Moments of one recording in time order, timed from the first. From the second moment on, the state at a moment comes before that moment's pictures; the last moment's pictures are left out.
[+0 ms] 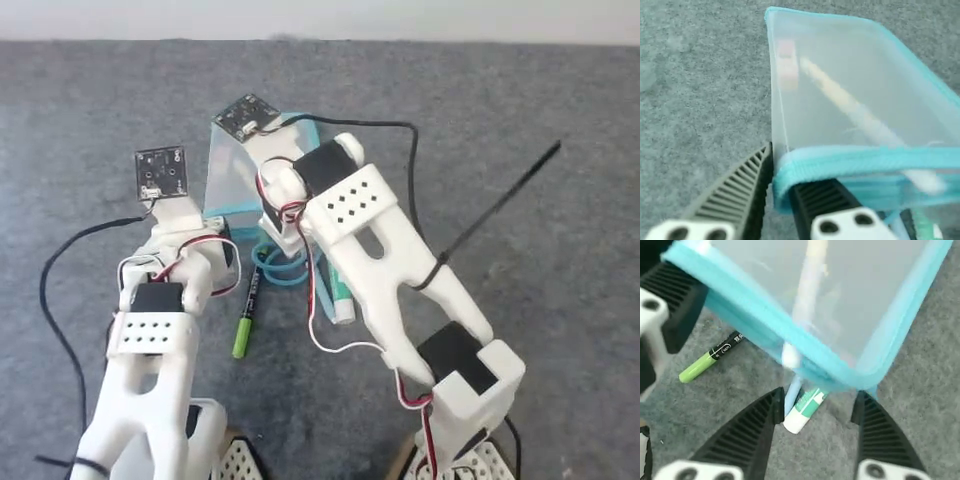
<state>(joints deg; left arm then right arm) -6.7 -42.0 65.6 33.9 11.9 -40.5 11.9 -23.3 93.5 6.6</state>
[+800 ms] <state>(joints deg) -6.9 -42.0 65.6 33.9 11.6 -33.0 -1.6 24.2 71.1 3.3</state>
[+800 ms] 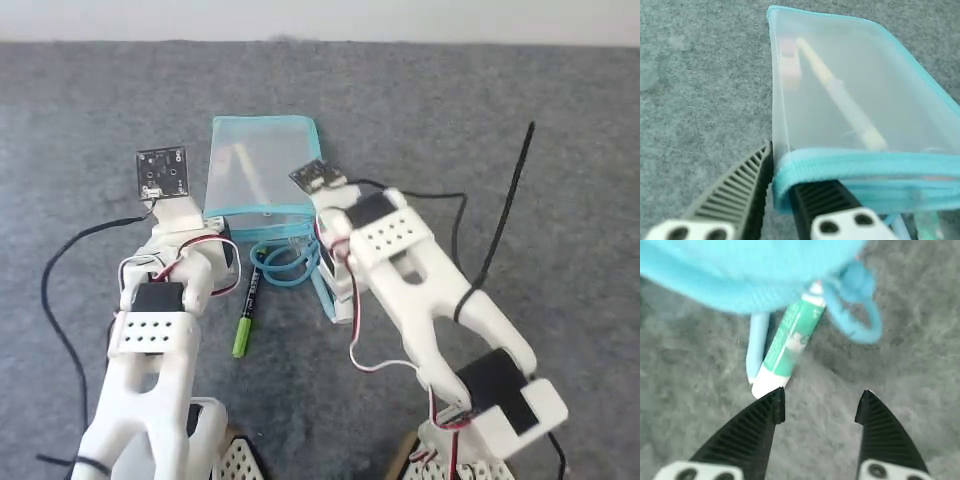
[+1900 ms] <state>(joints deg) -6.9 -42.0 65.6 33.9 11.6 -37.5 3.4 32.0 57.8 -2.4</state>
